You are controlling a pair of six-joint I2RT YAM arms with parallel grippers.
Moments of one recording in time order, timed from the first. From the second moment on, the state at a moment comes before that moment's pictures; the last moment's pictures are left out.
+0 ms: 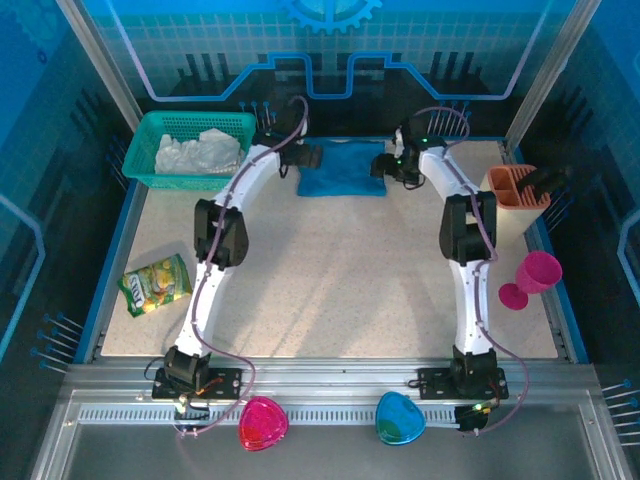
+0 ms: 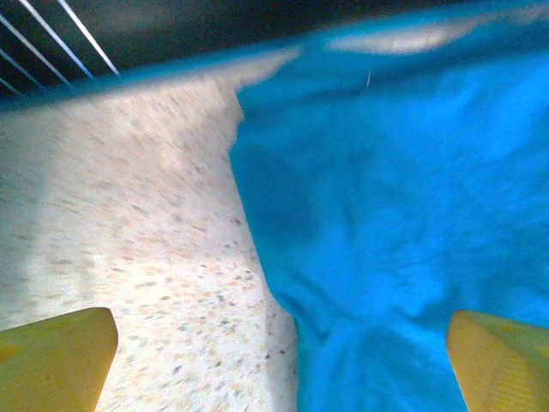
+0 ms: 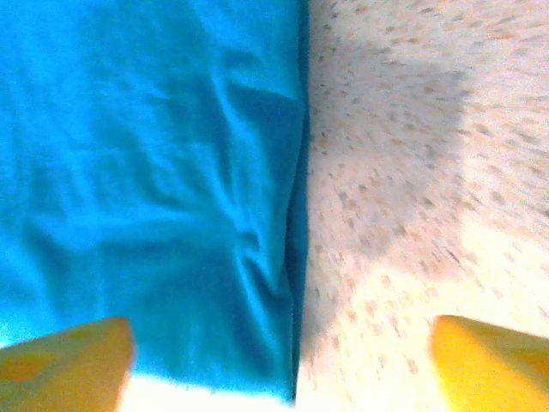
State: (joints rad) left arm -0.30 2.47 2.44 -0.79 -0.13 -0.13; right arm 0.14 2.36 2.10 -0.80 -0.18 0.27
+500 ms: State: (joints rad) left arm -0.29 1.40 1.11 -0.08 -0.21 -0.10; right arm 0.12 1.56 1.05 -0.22 -0.04 0.09
